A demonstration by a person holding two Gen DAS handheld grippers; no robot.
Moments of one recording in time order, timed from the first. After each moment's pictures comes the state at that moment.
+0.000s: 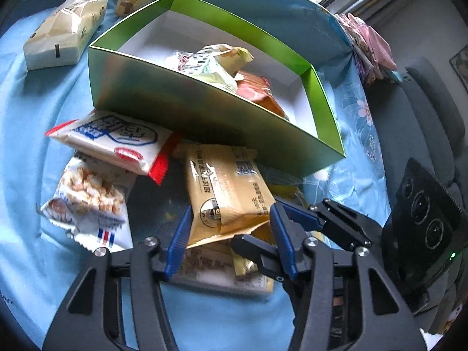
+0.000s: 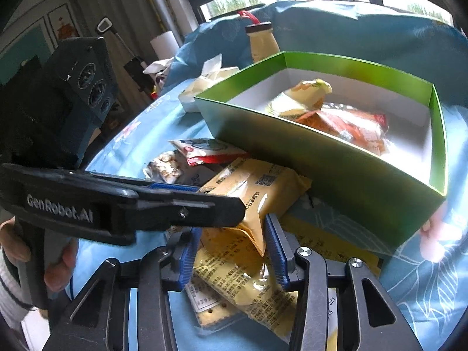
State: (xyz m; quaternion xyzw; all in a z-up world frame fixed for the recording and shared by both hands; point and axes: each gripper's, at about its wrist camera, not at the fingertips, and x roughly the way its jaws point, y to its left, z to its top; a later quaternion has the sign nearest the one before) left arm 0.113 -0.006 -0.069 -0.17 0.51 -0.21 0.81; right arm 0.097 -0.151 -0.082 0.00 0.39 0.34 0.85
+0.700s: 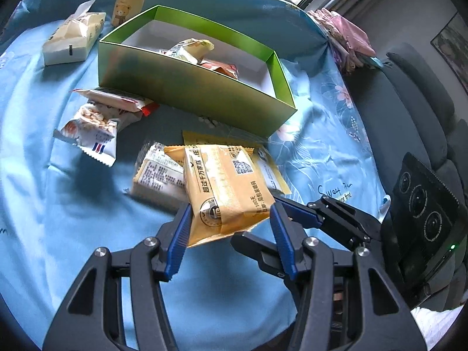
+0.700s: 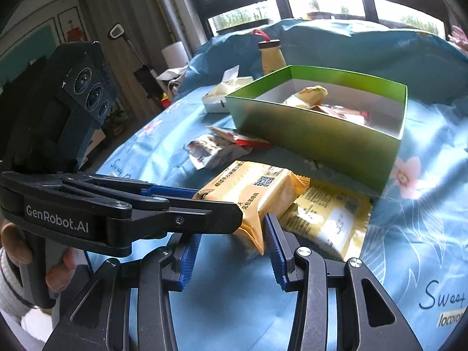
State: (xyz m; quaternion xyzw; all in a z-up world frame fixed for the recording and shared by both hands) left arm 0.033 -0.024 -0.051 -0.15 0.48 -0.22 0.83; right arm 0.016 -0.171 -0.063 0.00 0.36 0.34 0.87
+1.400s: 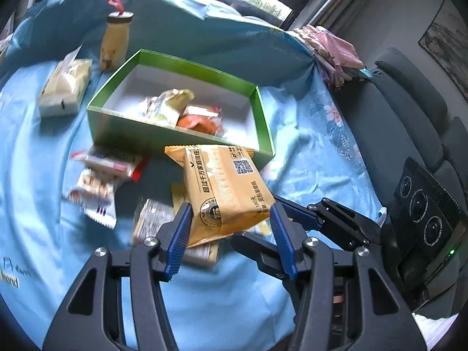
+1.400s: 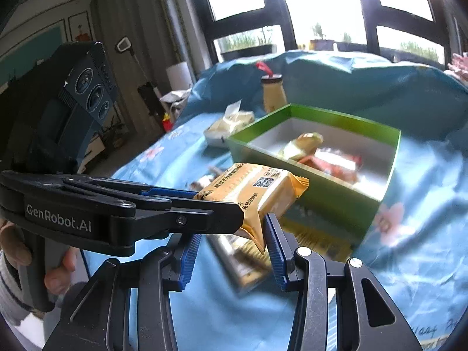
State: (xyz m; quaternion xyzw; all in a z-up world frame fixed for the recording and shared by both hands) left arm 0.056 -0.037 -0.002 -0.13 0.43 -0.23 0.86; right arm 0.027 -0.177 -0.017 -0.01 0.30 0.33 0.89
